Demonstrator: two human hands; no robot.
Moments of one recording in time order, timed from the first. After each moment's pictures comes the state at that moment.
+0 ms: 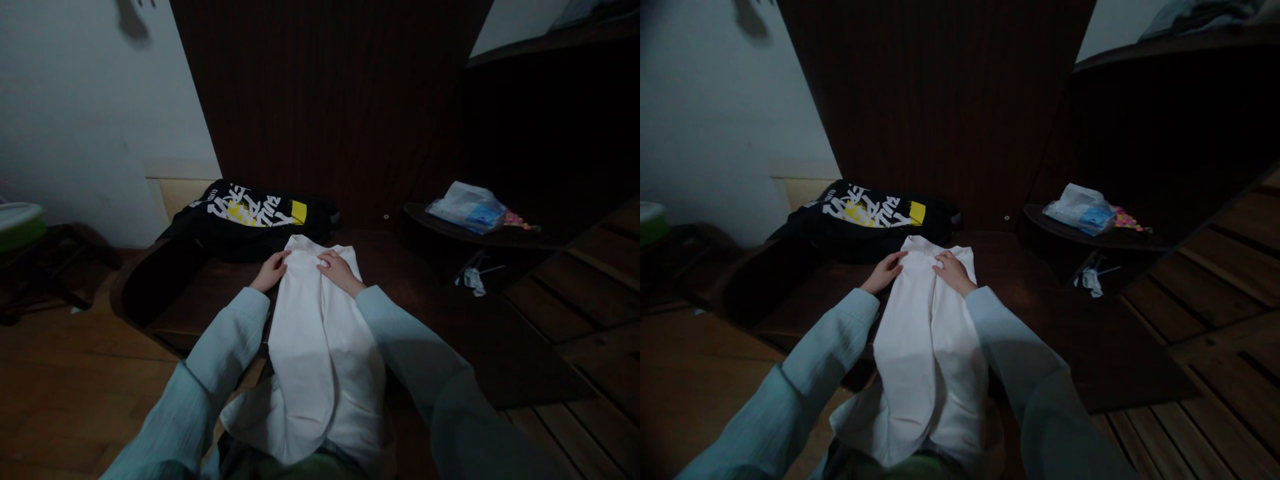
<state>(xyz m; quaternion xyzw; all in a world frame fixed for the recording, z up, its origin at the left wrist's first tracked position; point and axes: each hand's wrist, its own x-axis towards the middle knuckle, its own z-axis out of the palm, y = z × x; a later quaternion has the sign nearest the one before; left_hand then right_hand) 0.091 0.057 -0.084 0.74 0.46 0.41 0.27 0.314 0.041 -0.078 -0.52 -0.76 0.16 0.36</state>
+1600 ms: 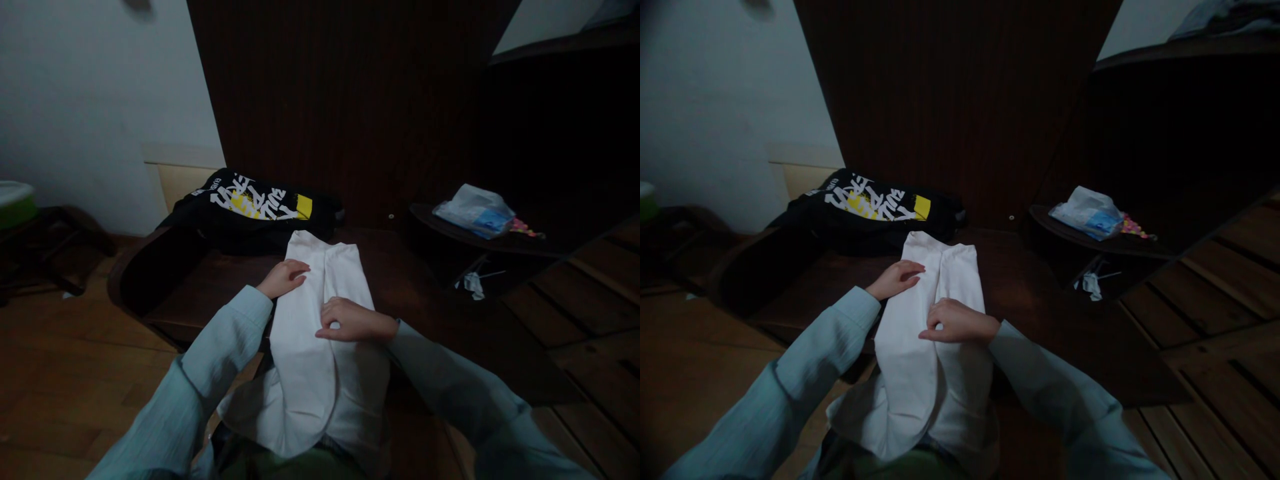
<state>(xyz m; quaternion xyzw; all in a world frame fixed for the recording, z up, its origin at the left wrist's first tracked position) 0.108 0.022 -0.071 0.88 0.32 0.31 0.15 0.312 -0.073 -0.033 -0.24 -0.94 0.22 0.12</state>
